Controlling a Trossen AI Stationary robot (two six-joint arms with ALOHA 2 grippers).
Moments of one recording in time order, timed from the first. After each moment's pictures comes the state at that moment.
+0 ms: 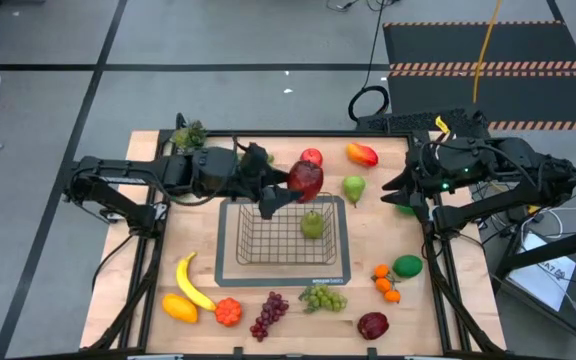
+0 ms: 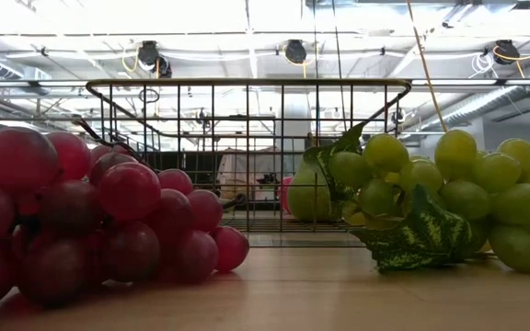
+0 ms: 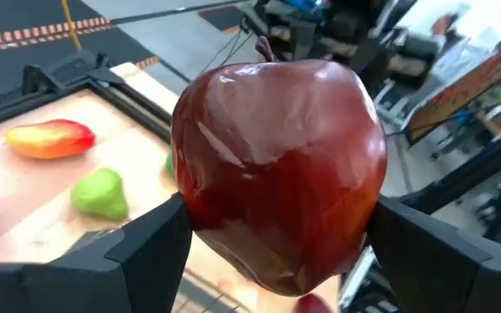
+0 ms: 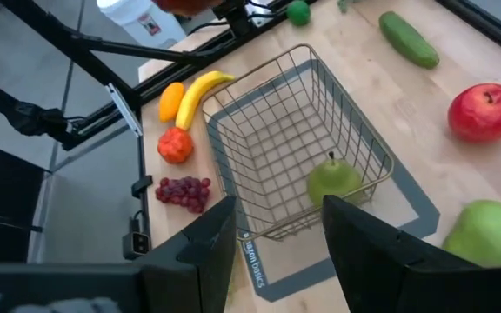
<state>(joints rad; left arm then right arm) -0.08 1.44 1.51 -0.34 -0.16 -0.62 0.08 0.95 1.42 -1.10 0.02 0.57</state>
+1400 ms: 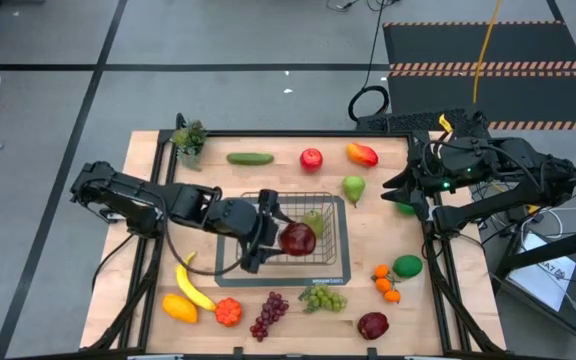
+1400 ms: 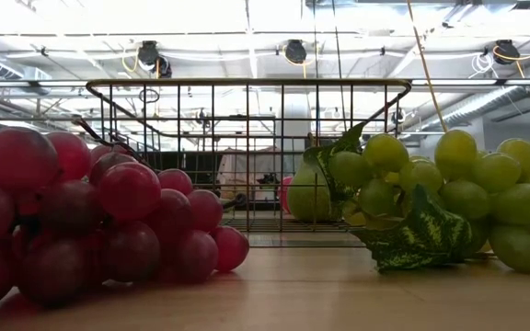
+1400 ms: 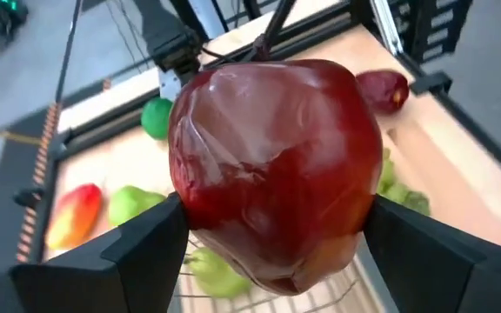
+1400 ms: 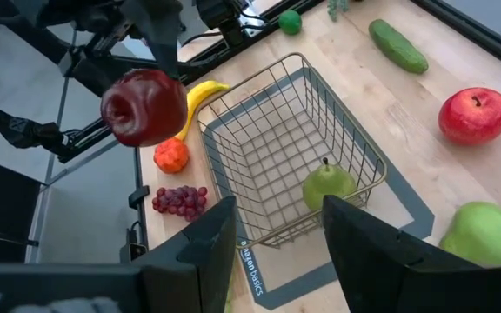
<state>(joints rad) -0.28 1.52 1.51 -0.57 -0.16 0.27 0.09 0.94 1.42 -1.09 0.06 0.59</state>
